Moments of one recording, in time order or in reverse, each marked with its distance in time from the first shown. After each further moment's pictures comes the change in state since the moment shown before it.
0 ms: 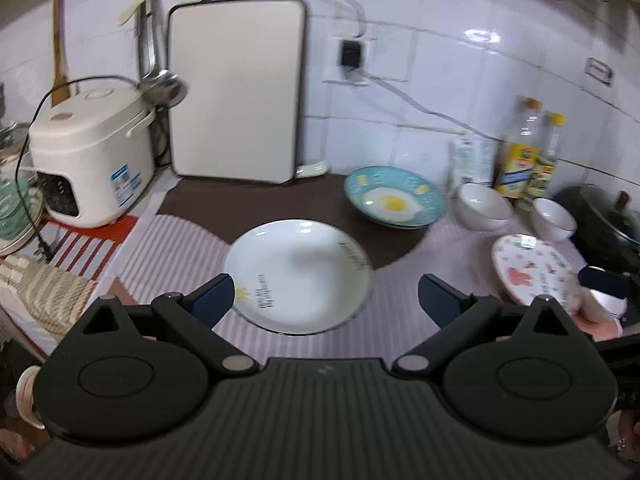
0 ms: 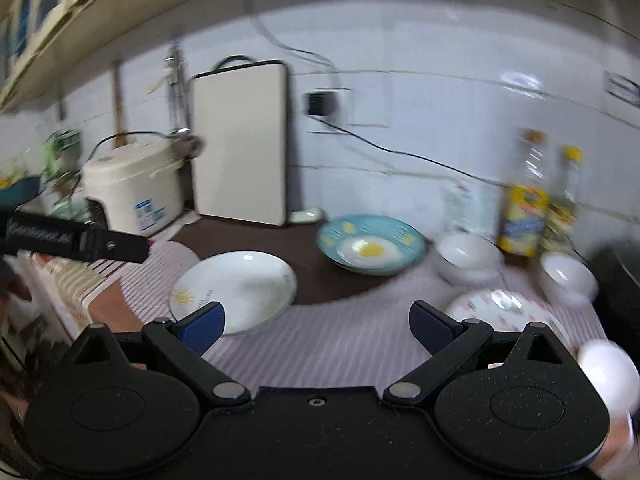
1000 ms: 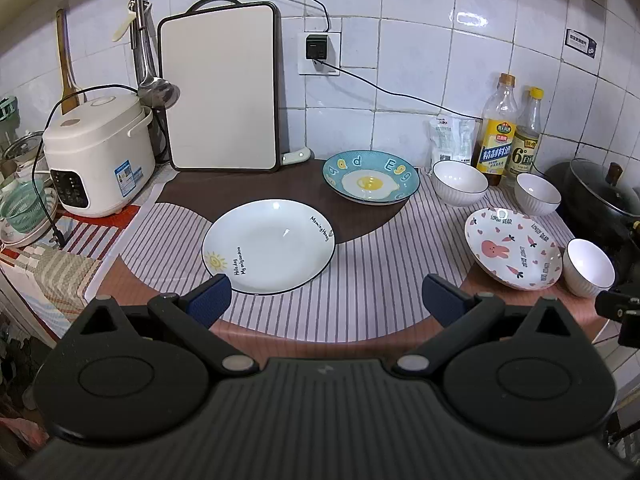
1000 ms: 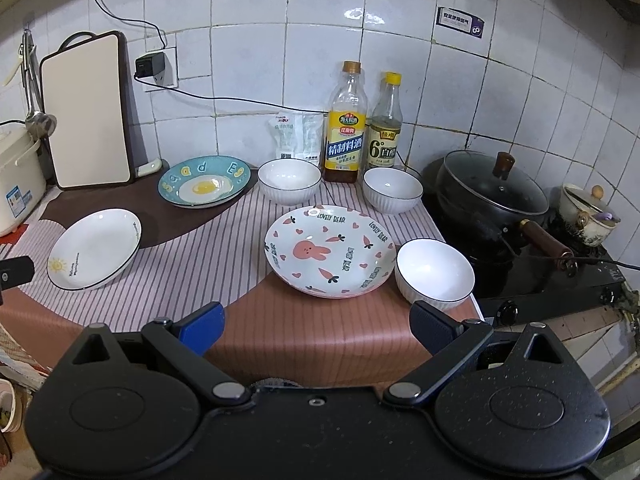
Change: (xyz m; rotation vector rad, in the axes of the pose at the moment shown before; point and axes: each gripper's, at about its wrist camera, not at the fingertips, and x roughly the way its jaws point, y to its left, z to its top) left arm -0.049 -0.081 -0.033 0.051 0.004 0.052; right arm -0.087 -0.062 -0.018 0.193 0.225 -0.438
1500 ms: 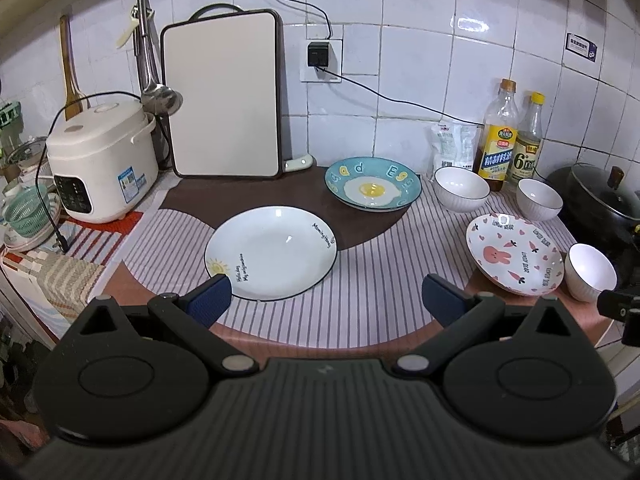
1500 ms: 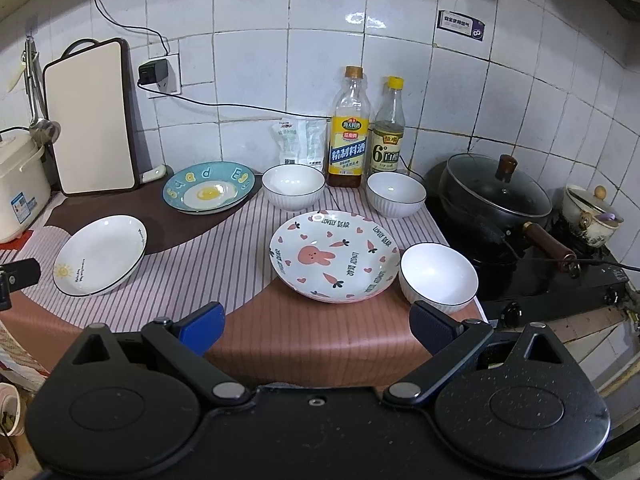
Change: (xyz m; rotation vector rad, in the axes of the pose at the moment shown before) left arm -0.004 -0.001 0.003 -0.004 -0.016 0.006; right arm -0.004 0.000 0.002 0.008 -0.016 0.009
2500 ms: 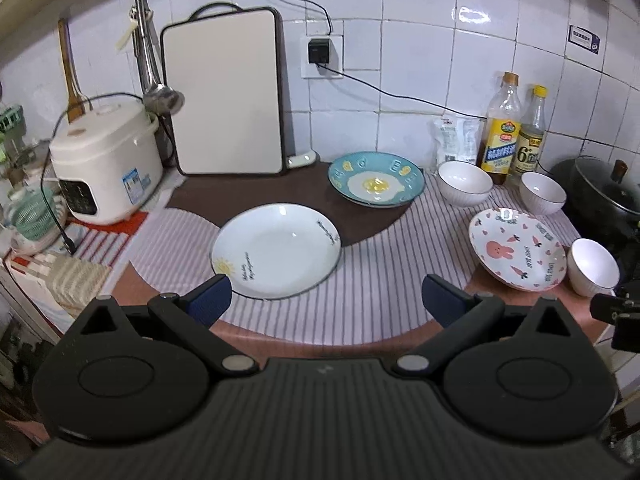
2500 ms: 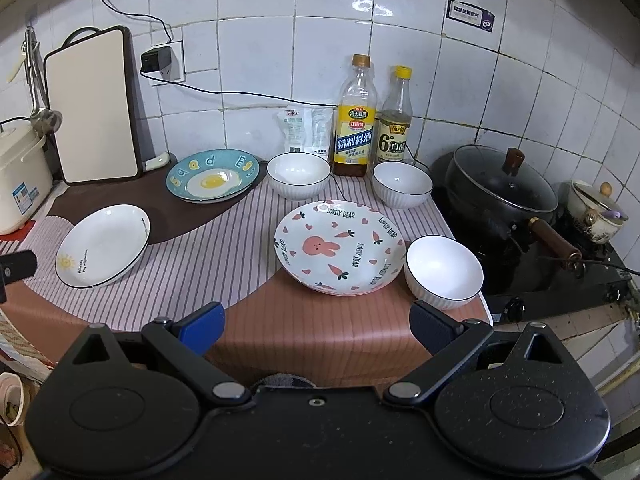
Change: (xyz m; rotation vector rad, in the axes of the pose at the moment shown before) left arm -0.004 -0.003 0.012 0.015 0.031 0.012; right arm 0.004 0.003 0.008 -0.009 0.052 0.012
